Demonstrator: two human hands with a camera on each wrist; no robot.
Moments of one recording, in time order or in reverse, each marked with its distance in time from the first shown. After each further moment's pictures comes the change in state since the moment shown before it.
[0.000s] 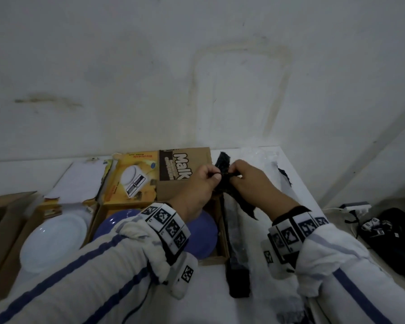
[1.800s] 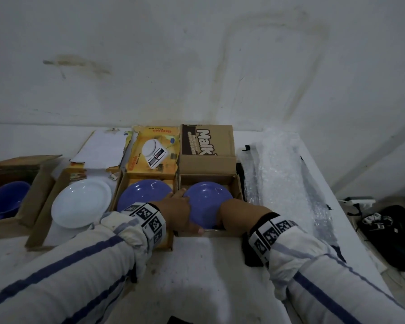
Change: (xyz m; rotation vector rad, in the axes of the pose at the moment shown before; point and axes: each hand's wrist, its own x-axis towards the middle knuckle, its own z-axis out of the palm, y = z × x) left_hand -0.063 -0.050 -0.103 1.639 -0.630 -0.290; right_hand -0.041 -0.024 0.110 -0.857 -0.974 0.188
